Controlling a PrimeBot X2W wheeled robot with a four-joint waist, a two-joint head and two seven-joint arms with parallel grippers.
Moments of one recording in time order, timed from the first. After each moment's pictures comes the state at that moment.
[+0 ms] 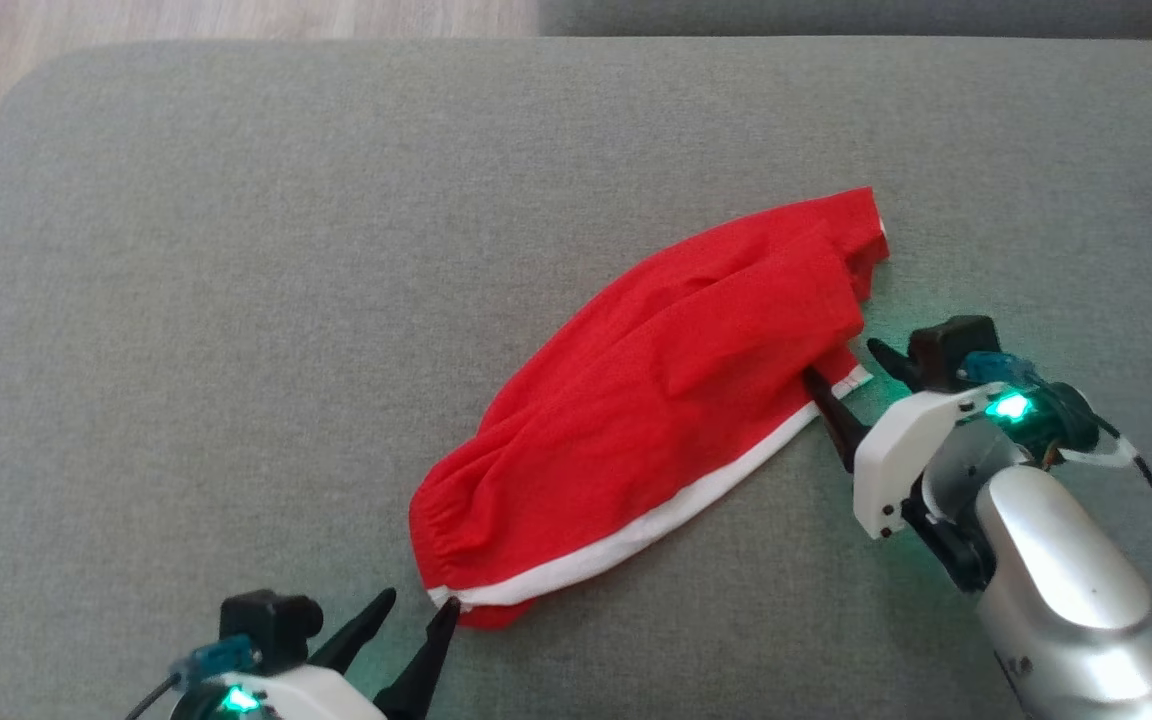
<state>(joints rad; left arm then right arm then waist) 0.17 0.22 -0.29 -0.07 -0.51 -0.13 0.42 -0.40 -0.21 0.34 0.55 0.24 0.12 0.20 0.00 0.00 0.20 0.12</state>
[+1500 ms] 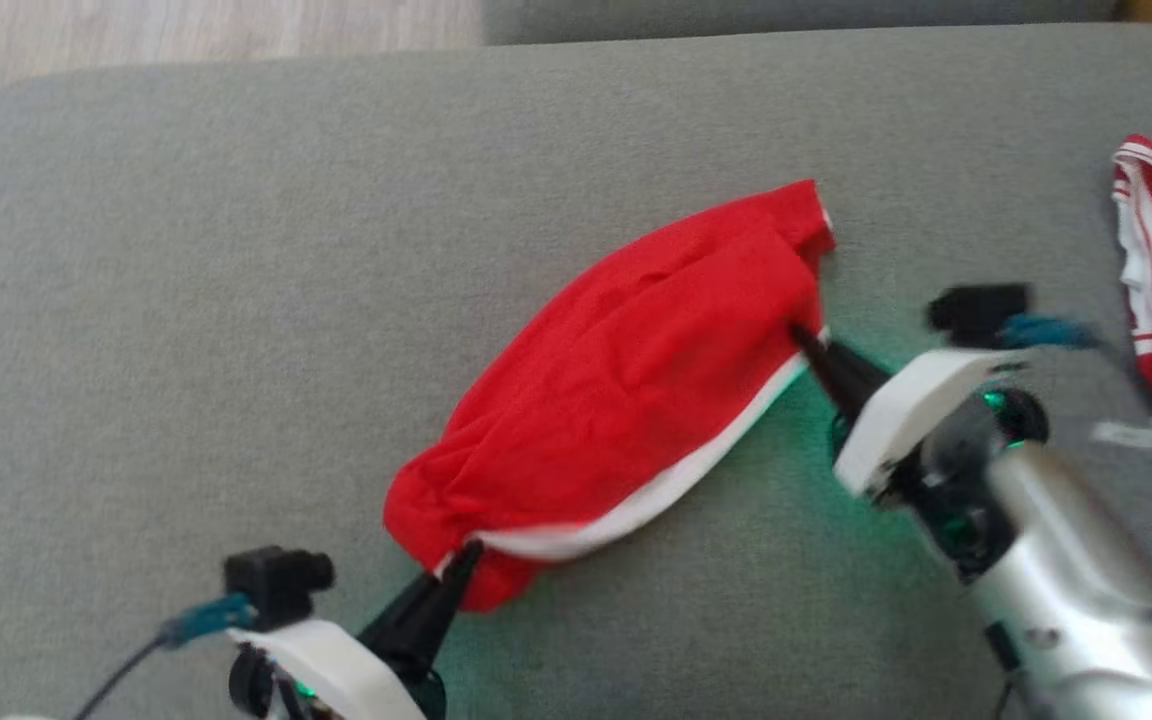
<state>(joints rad) 0.04 0.29 -0.47 -0.02 -0.83 -0.13 0.30 -0.44 -0.21 0.42 0.49 0.70 0.12 0.25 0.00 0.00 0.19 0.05</state>
